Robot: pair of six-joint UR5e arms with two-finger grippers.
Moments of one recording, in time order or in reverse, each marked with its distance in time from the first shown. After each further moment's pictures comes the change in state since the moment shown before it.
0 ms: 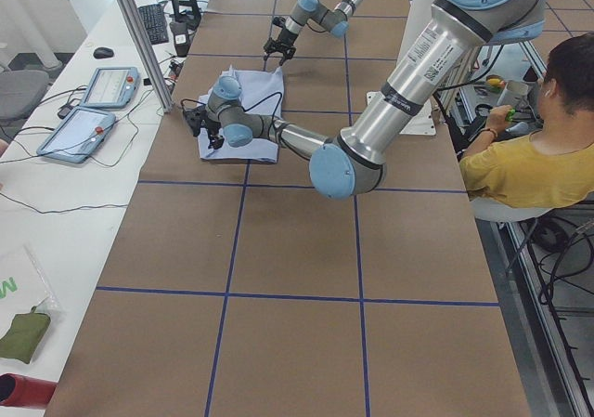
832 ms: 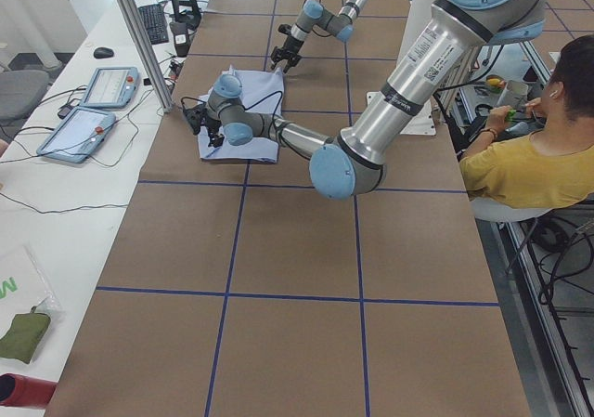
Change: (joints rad) left arm 0.000 0.000 -0.007 0.000 0.001 -0.001; right arm -0.046 0.010 -0.017 0.000 -0.014 0.058
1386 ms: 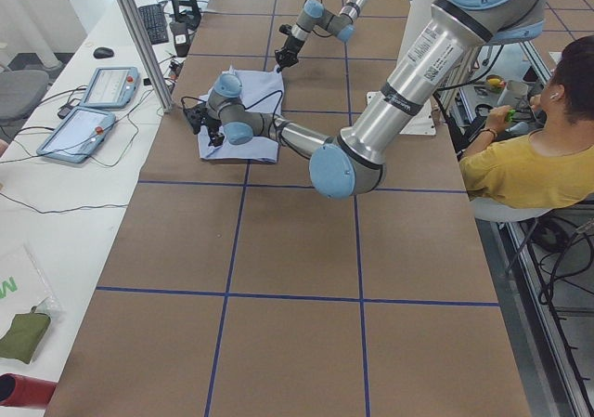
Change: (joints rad) left arm 0.001 -0.002 -0.002 0.002 -0.001 -0.002; right arm -0.003 0.004 0.022 0.001 0.001 0.028
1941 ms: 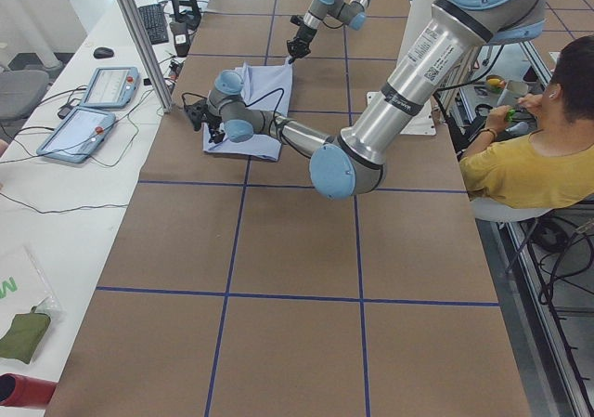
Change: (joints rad) left arm 0.000 0.003 -0.034 0.003 -0.004 -0.004; right arm -0.095 -0.194 0.262 -0.014 0.010 0.025
